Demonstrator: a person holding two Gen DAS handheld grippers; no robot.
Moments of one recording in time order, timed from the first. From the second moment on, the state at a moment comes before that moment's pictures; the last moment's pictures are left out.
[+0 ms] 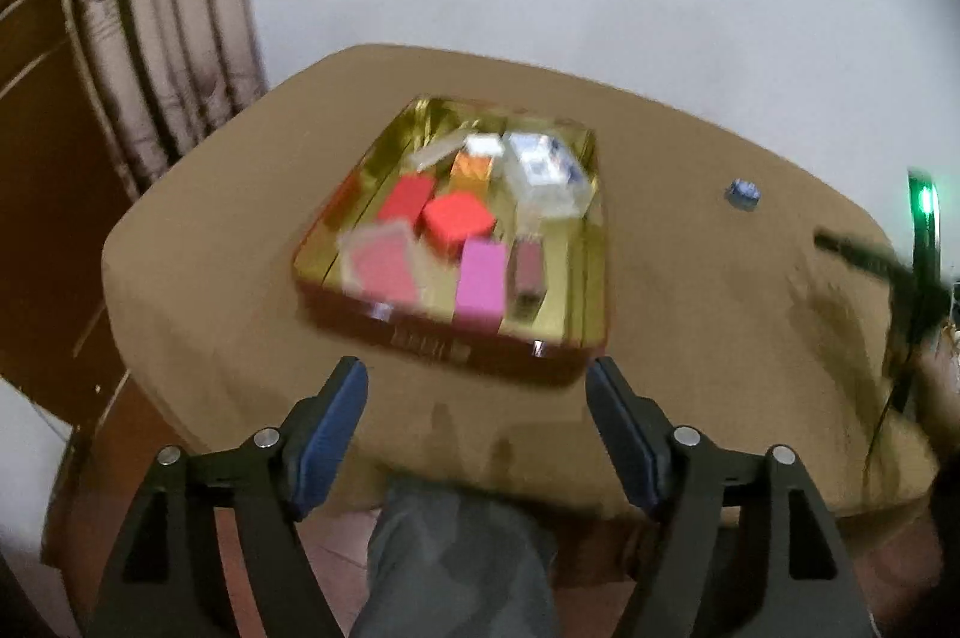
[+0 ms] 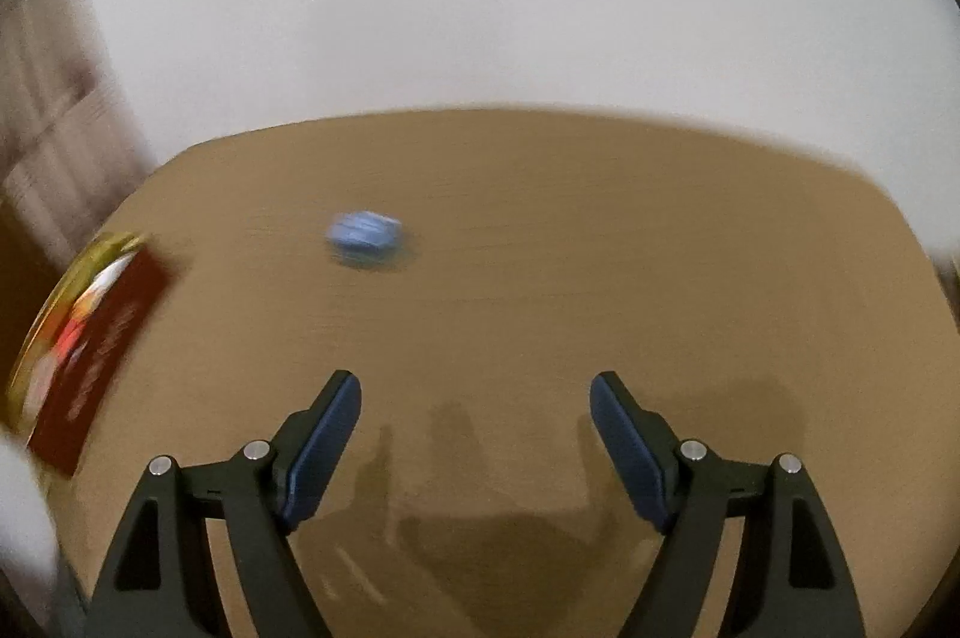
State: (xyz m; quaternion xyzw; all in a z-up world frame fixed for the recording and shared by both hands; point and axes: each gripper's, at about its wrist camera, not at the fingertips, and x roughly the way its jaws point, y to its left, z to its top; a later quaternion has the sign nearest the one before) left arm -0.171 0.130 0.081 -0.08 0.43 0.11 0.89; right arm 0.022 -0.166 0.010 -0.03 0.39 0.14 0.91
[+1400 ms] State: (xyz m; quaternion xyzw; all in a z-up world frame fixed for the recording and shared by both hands) left arm -0.182 0.164 0.031 -0.10 0.48 0.18 0.85; right arm 0.029 0.006 0.074 -0.20 0.42 0.47 0.75
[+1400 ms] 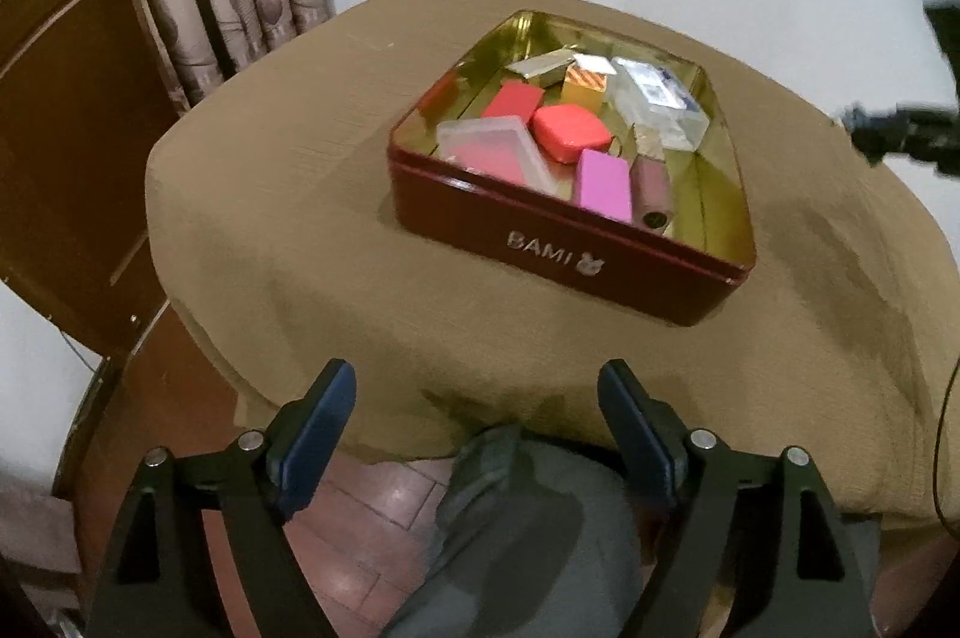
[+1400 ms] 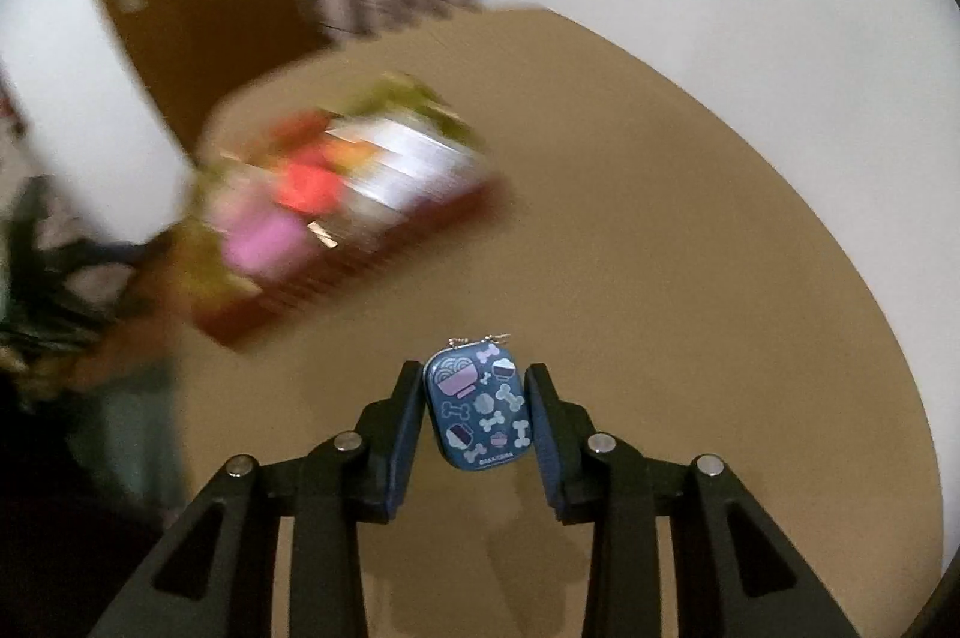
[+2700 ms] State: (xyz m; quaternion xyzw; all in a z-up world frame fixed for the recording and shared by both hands) left arm -0.207 0.187 0.046 -0.09 0.45 0.17 0.87; right arm -0.044 0.085 0.067 -0.06 0.32 0.29 0.90
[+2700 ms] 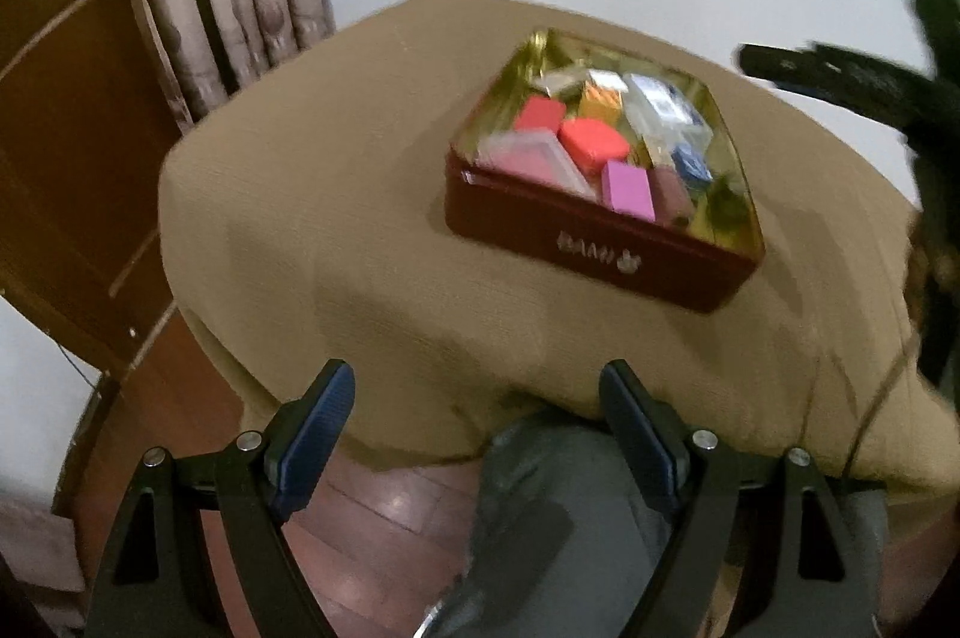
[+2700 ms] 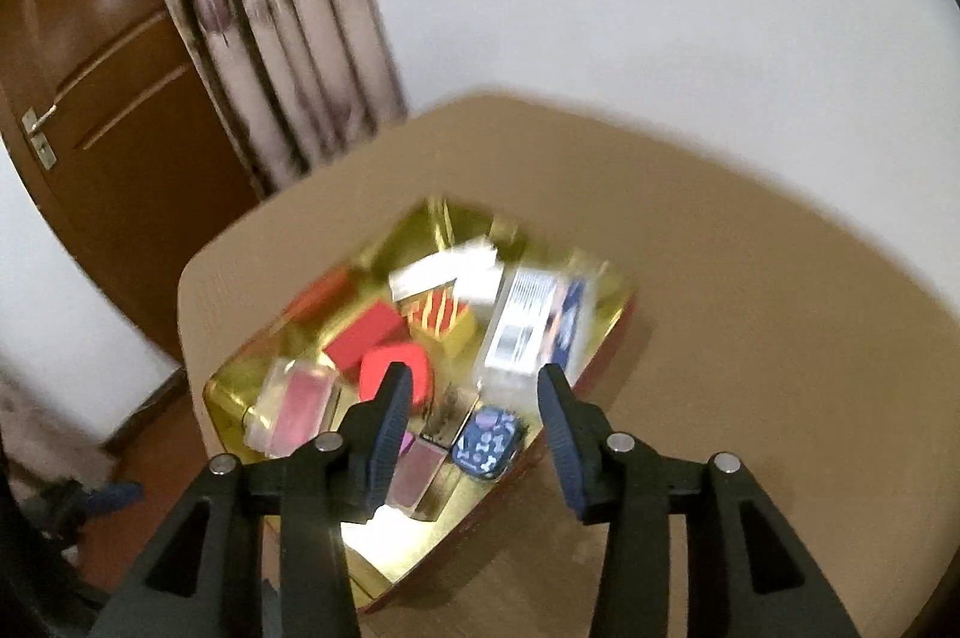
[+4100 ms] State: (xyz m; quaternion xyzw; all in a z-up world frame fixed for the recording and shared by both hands) left arm -0.155 0.196 0.077 0.01 0.30 0.09 0.95; right arm -0.175 0.127 0.061 -0.05 0.16 0.00 0.99
